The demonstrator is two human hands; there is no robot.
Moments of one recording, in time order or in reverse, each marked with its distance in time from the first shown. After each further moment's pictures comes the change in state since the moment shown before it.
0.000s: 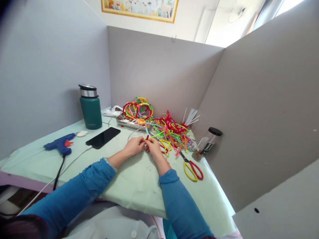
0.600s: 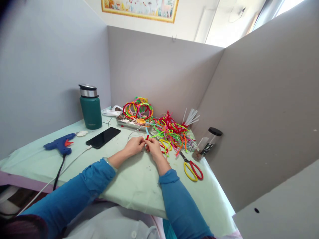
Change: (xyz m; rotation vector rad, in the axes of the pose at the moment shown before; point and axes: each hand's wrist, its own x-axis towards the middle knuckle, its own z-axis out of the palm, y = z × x) left_hand -0.001 0.001 -0.001 0.014 -0.005 0.000; right_hand 0.000 0.000 -0.001 0.000 0.009 -0.006
